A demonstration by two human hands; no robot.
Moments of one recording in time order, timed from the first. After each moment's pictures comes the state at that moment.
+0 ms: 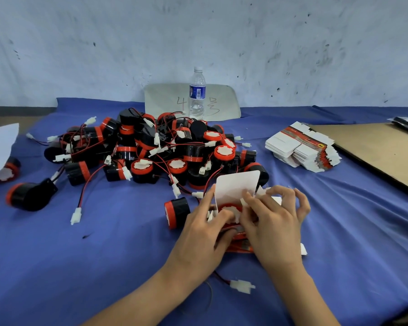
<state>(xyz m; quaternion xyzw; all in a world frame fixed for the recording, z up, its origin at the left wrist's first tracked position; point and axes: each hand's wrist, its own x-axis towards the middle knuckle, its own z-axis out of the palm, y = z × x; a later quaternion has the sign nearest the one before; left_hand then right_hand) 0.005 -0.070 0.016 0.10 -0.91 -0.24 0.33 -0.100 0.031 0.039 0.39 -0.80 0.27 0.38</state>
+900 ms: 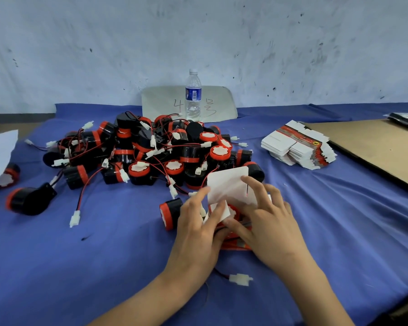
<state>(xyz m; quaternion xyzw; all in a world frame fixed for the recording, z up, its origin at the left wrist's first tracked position) 0.008 -0.061 0.018 0.15 -0.91 -0.18 0.34 -0.100 0.046 0.060 0.46 -0.88 0.12 0.08</state>
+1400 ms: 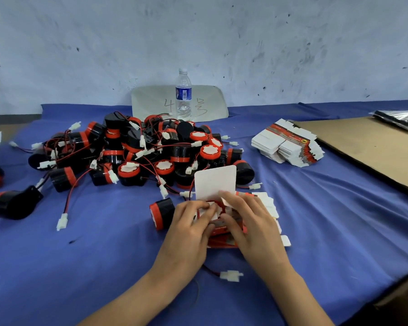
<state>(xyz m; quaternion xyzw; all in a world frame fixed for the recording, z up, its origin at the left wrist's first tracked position) 0.005 -0.068 0.013 0.11 -0.92 -0.14 0.36 -0.099 0.047 0.029 0.50 -0.75 0.40 0.18</state>
